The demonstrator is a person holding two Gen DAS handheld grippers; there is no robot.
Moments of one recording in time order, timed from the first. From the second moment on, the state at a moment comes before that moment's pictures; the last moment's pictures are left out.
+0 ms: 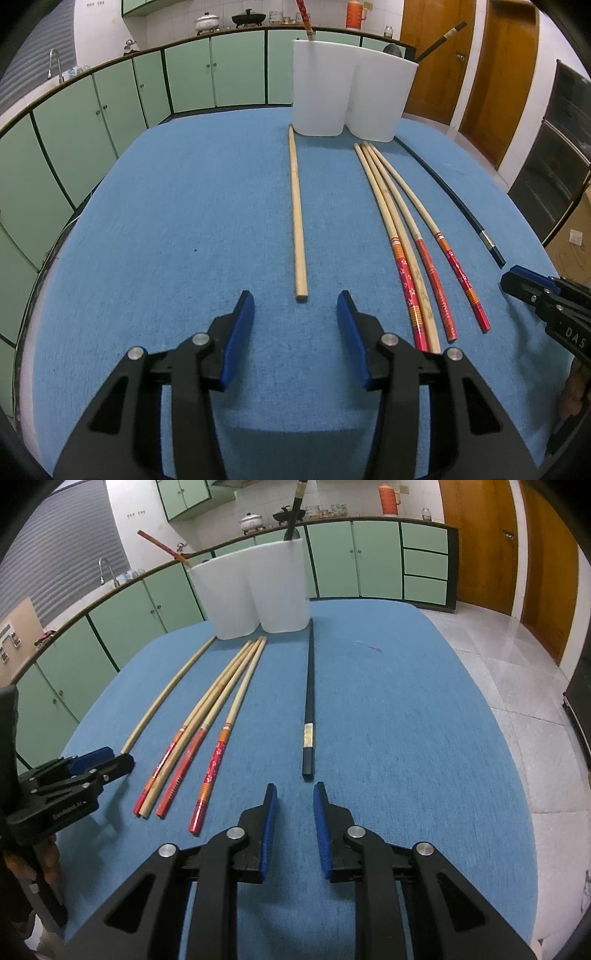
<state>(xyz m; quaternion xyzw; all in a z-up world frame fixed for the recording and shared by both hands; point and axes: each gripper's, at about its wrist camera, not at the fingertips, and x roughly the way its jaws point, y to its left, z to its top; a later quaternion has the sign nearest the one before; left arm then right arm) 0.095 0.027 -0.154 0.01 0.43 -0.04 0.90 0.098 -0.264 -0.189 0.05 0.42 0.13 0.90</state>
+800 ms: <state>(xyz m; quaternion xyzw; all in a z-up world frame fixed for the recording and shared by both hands) 0.104 0.023 -0.151 -0.01 0.43 -0.05 0.90 0.112 -0.261 -0.183 0.05 0.40 0.11 0.91</state>
